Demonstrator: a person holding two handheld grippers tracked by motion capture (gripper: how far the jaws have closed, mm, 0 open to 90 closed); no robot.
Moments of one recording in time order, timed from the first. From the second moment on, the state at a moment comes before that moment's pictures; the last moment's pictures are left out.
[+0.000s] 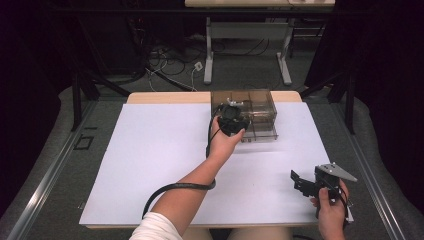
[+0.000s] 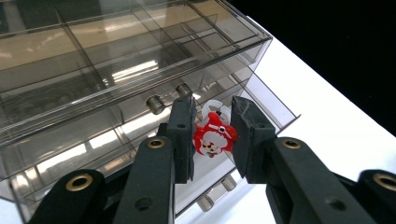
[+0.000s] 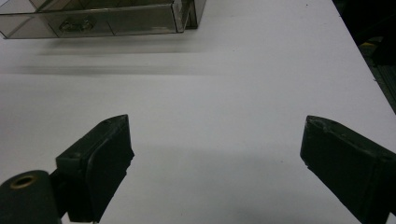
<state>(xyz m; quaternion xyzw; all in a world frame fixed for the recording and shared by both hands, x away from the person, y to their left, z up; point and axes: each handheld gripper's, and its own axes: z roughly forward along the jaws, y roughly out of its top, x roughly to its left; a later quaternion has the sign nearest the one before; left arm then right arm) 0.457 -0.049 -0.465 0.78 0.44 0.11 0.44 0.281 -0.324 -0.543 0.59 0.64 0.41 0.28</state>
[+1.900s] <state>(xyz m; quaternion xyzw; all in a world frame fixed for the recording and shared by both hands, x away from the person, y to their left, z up) 0.460 -0.109 -0.494 0.82 0.38 0.12 0.40 0.281 -0.320 -0.543 0.58 0.64 0.42 0.27</state>
